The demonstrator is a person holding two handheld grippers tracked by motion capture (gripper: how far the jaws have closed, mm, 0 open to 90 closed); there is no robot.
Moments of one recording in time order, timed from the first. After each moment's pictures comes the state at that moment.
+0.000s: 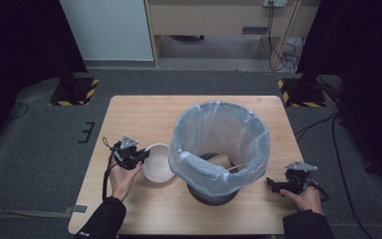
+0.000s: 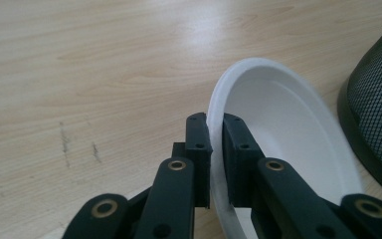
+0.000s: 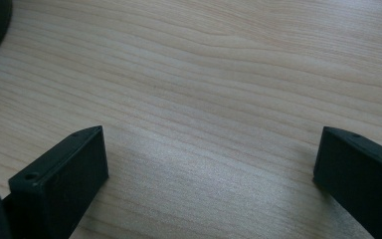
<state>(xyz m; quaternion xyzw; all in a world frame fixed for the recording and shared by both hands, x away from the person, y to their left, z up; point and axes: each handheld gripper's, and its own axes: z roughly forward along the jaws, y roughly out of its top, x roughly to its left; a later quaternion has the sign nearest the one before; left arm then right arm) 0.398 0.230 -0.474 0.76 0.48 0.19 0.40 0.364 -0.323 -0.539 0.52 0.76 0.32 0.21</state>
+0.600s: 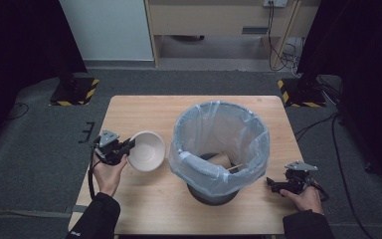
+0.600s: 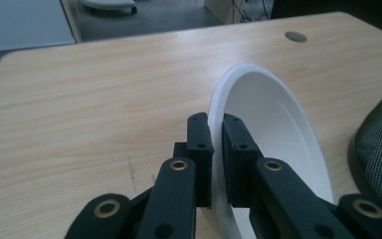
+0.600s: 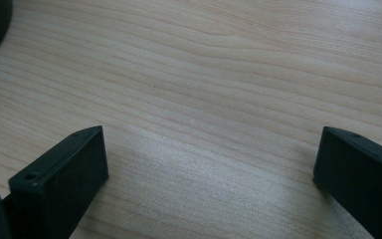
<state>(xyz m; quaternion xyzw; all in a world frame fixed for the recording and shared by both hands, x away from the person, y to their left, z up) 0.385 0.264 -0.432 0.70 0.50 0.25 0.44 0.364 -0.323 -0.539 0.52 0.76 0.32 0.21</state>
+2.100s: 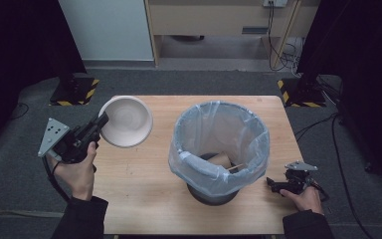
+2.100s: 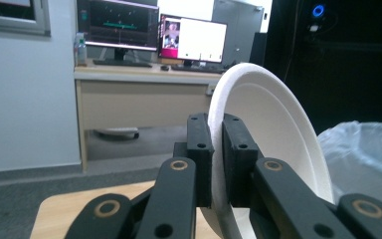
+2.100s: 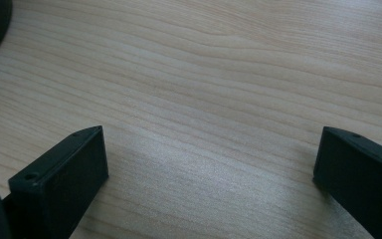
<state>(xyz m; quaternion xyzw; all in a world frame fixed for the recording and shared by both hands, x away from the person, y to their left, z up) 0.321 0.286 -0.315 0.57 0.41 0.35 0.61 0.364 -0.323 -0.539 0.52 0.76 0.32 0.21</state>
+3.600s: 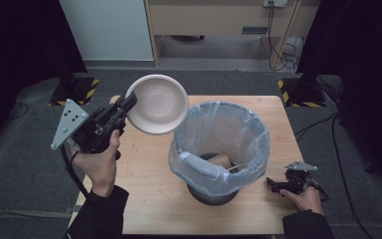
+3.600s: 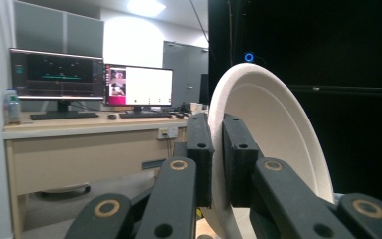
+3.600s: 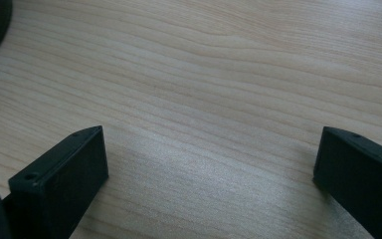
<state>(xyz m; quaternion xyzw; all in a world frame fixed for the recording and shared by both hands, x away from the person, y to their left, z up) 0.315 0.209 -0.251 0.57 0.31 0.34 0.68 0.364 -0.323 -0.539 0.52 0.76 0.32 0.21</state>
